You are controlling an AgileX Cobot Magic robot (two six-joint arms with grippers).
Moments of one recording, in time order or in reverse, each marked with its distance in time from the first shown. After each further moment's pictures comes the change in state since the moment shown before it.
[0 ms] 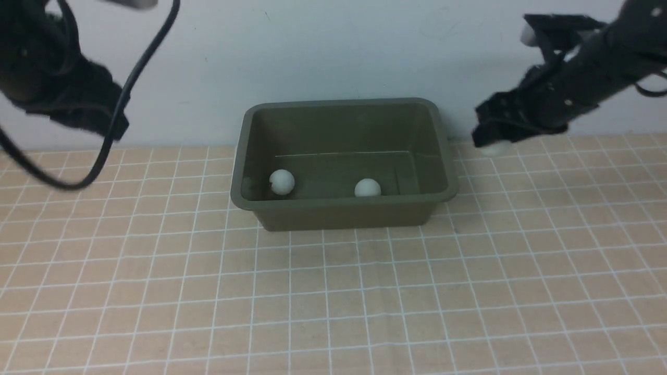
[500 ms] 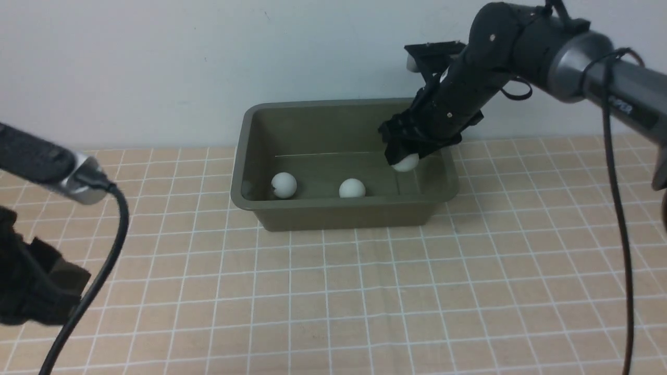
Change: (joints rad) right arm 0.116 0.392 -0.425 -0.039 0.159 0.074; left arm 0.000 -0.537 0.597 -0.011 -0.216 0.007
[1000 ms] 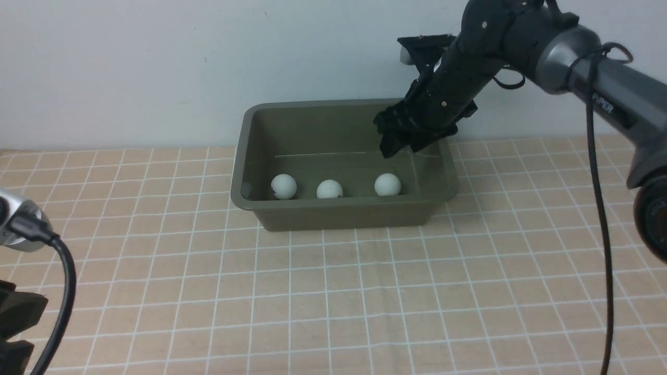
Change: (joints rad) right arm 0.000 0.061 -0.155 -0.001 0.120 0.018; left arm 0.000 -0.180 0.050 0.061 0.040 -0.054
